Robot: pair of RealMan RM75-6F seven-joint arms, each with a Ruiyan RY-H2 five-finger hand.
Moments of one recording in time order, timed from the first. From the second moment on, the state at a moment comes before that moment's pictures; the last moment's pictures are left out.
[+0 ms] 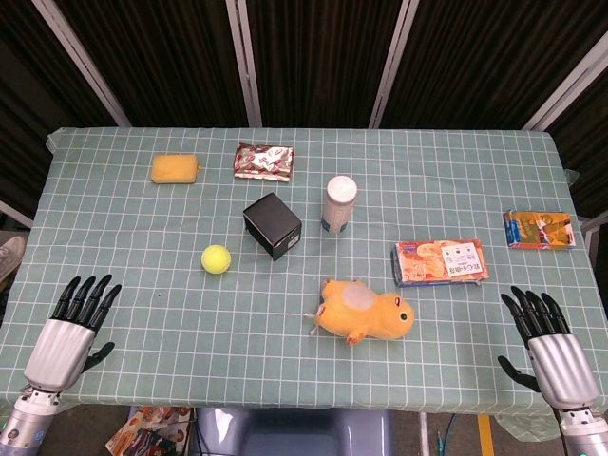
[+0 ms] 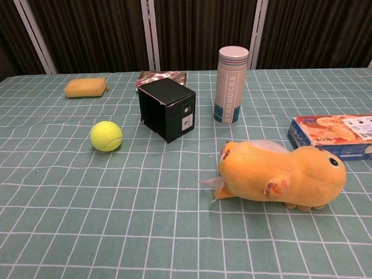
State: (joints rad) left arm -0.12 -1.34 0.07 -1.43 1.77 1.64 0.28; right arm 0.04 -1.07 -0.03 -1.61 -1.70 1.54 -0.01
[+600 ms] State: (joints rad) left arm -0.33 -1.33 -0.06 -1.49 1.70 1.30 0.46; right arm 0.05 -1.06 -0.03 -1.62 -1.71 1.54 0.02
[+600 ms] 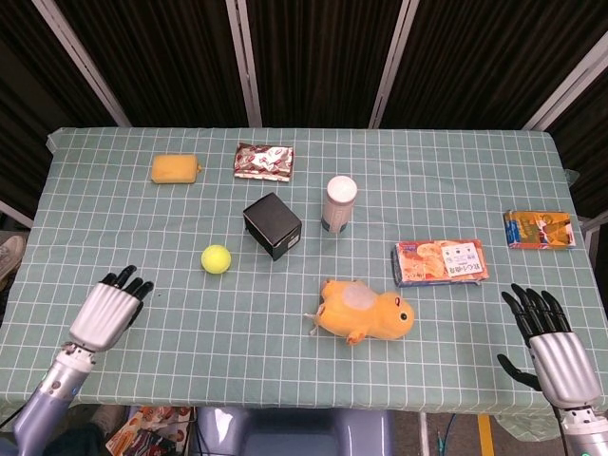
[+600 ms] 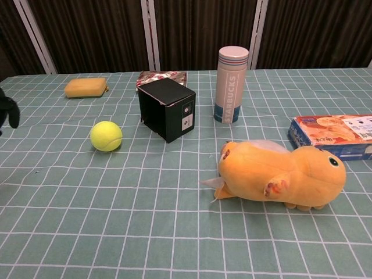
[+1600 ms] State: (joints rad) left arm -0.64 -1.62 -0.11 -1.18 1.40 0.88 0.61; right arm 0.05 -1.03 0.00 -1.57 -1.64 1.55 0.13
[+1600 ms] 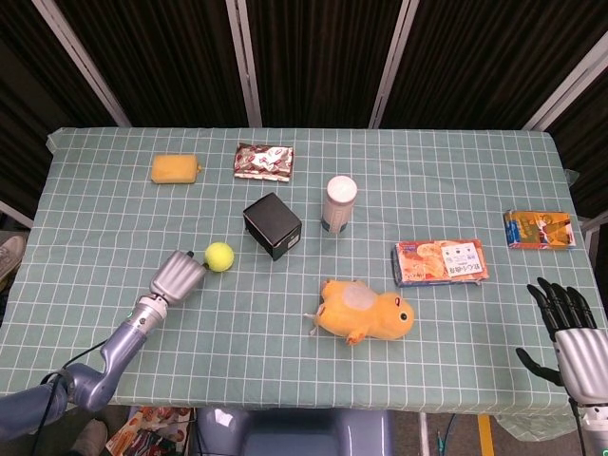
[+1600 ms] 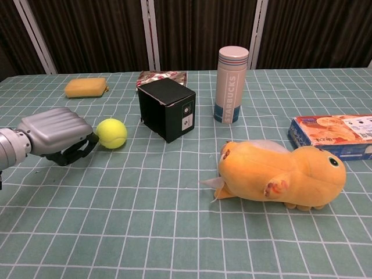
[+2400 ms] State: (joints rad) left arm -0.80 -1.77 -0.14 -1.00 1.35 0.81 0.59; right arm 0.05 -1.03 0.00 -1.56 -1.65 1.56 0.16
